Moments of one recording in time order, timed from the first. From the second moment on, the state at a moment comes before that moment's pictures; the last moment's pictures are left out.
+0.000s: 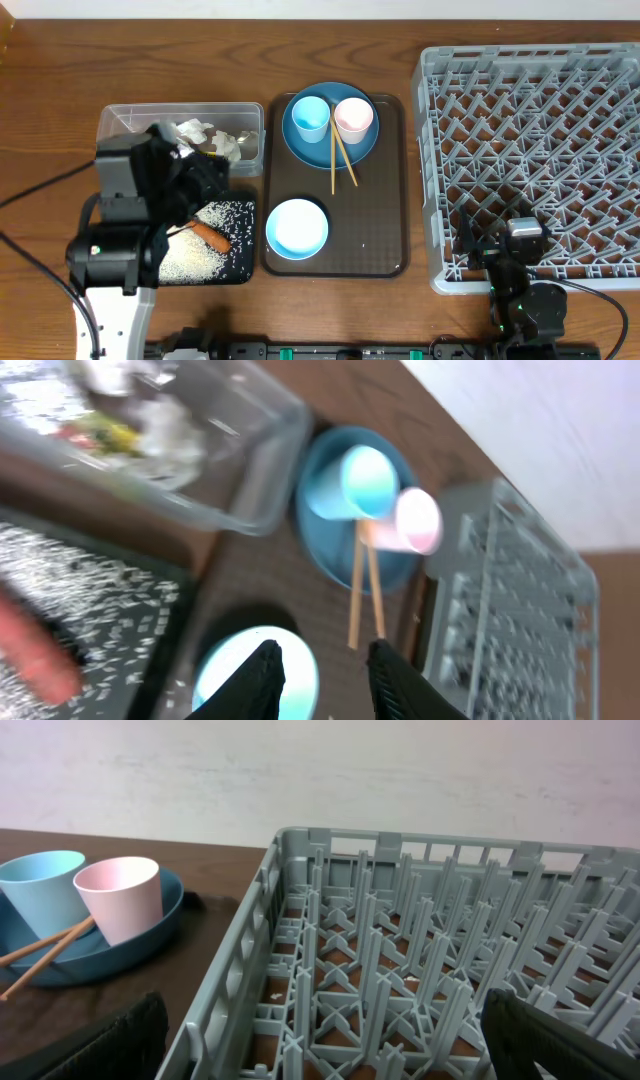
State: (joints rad) left arm -0.01 1.00 1.09 -0.87 0.34 -0.65; right arm 0.09 0.01 0.01 -0.07 0.00 -0.02
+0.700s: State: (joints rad) left arm -0.48 1.54 1.28 -0.91 0.07 -0.62; right arm 0.09 0.01 0.01 -0.07 0.00 -0.02
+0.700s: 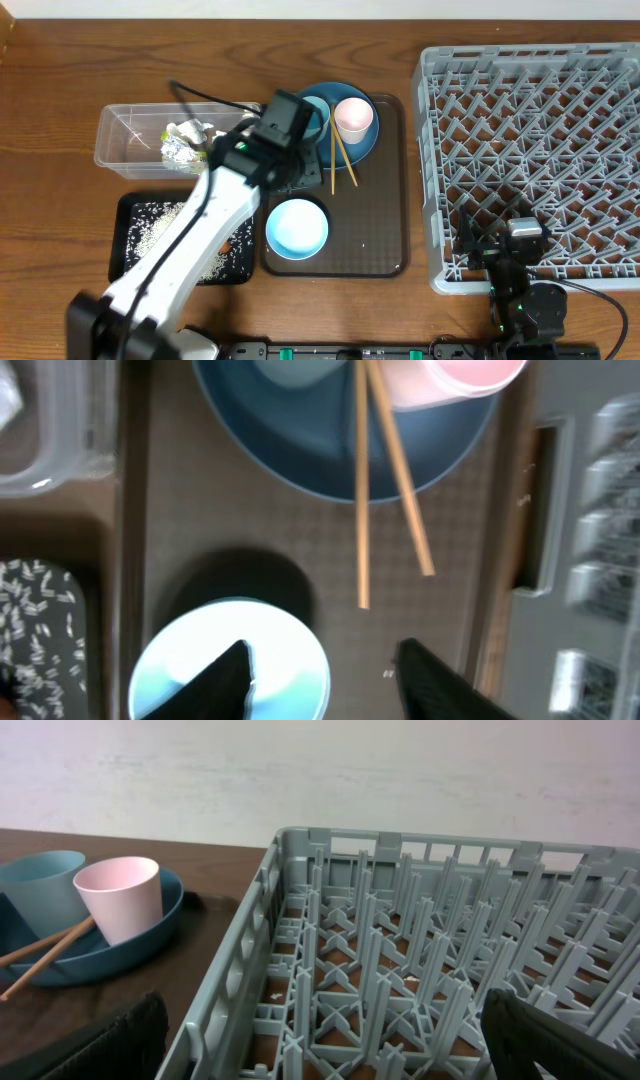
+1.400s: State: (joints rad) left arm -0.63 1.62 1.28 -0.75 -0.03 -0.54; right arm 0.09 0.01 0.01 -0.07 0.00 -0.02
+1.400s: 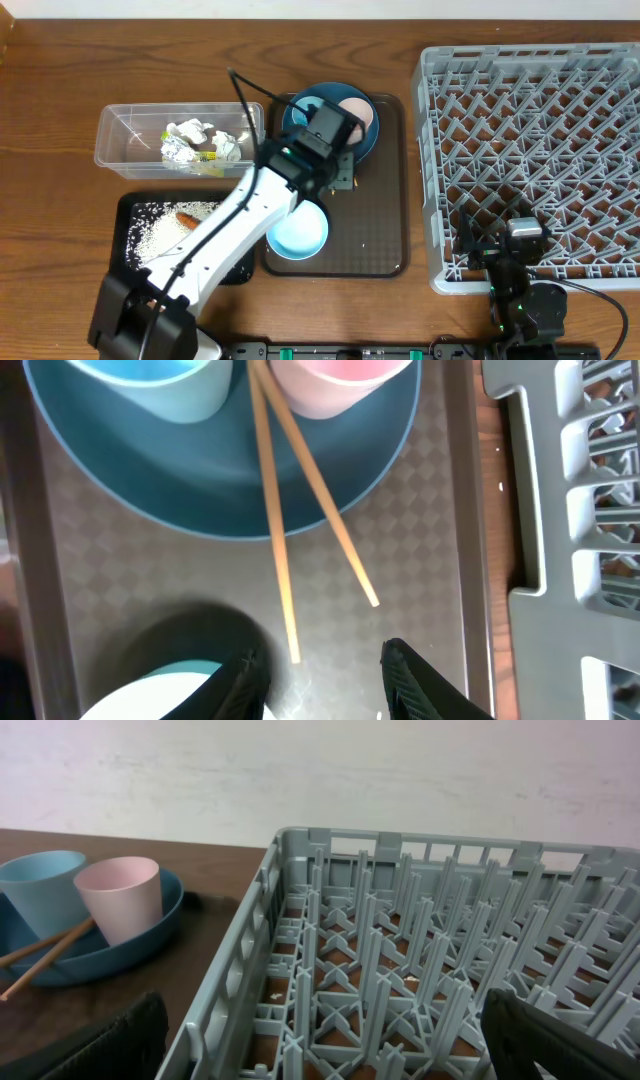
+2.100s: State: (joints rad) left arm -0.64 1.78 1.28 -0.71 -0.10 -0.54; right arm 0.09 0.01 0.01 -0.07 0.00 -0.02
